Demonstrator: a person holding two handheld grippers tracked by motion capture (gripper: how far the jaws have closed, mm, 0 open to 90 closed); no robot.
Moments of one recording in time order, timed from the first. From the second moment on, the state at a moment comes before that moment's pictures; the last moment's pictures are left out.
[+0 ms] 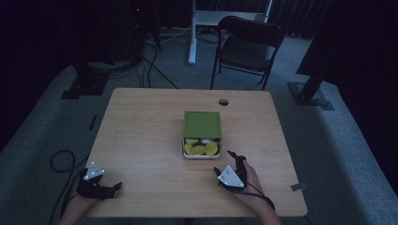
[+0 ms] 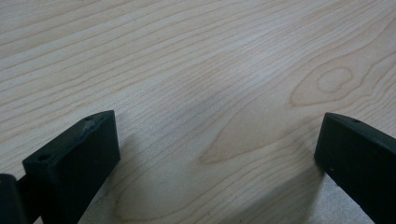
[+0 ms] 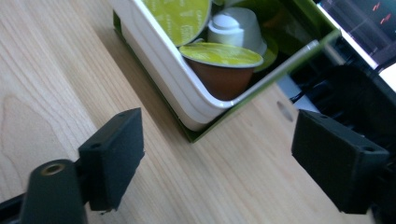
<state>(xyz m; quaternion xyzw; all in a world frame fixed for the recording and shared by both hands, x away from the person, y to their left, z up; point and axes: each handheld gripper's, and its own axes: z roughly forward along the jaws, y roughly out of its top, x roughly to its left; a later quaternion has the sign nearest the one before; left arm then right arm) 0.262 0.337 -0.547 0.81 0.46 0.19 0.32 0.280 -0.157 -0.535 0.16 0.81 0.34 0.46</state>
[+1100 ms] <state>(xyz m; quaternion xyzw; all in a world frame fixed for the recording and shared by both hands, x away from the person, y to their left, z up) 0.262 0.336 -0.547 0.81 0.46 0.19 0.32 0.274 -0.120 -0.559 -0.03 0.77 0.17 0.61</state>
